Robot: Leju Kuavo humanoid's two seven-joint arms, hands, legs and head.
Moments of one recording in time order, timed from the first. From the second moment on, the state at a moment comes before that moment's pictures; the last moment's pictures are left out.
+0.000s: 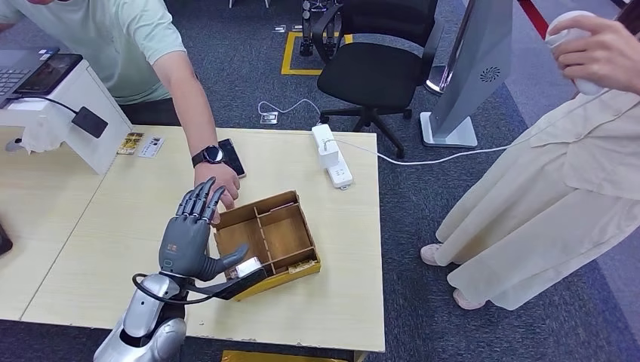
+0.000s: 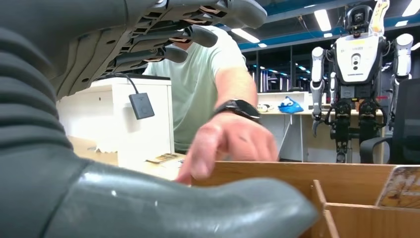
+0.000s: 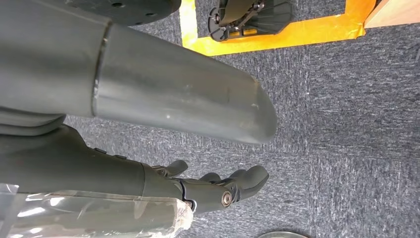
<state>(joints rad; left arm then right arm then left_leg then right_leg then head) -0.06 0.19 -0.40 -1.60 -1.09 0.32 0.01 -0.09 0.28 -0.66 -0.23 0.93 -0.50 -0.14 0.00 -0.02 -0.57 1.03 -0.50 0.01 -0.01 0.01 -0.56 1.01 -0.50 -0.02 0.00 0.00</state>
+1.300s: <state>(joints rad) -0.01 0.27 -0.30 -1.69 -1.07 0.32 0.03 -0.08 0.28 -0.70 -0.23 0.89 -0.50 -0.15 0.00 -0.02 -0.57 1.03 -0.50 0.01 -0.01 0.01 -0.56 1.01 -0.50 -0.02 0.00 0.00</state>
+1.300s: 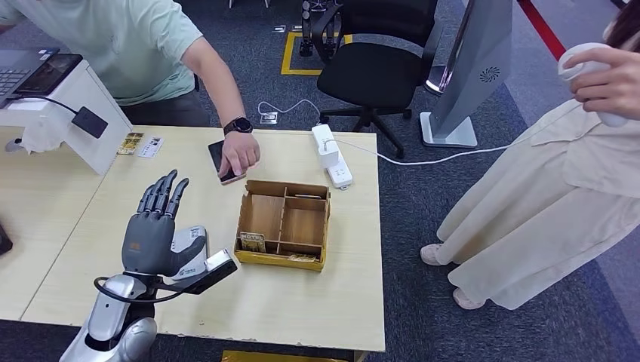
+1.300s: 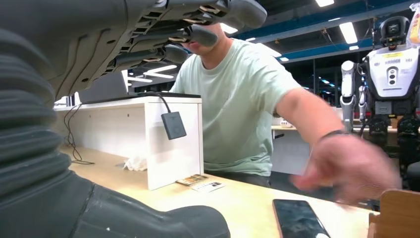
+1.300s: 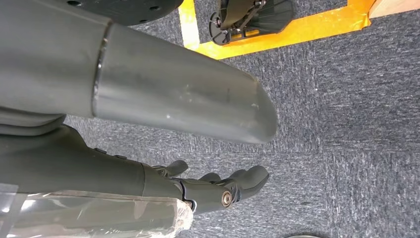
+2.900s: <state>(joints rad) -0.03 0.29 -0.34 -1.66 -1.21 0.26 -0.01 -0.10 0.28 -0.70 -0.23 0.92 -0.49 -0.16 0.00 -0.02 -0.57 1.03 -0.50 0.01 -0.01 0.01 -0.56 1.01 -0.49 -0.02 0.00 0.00</state>
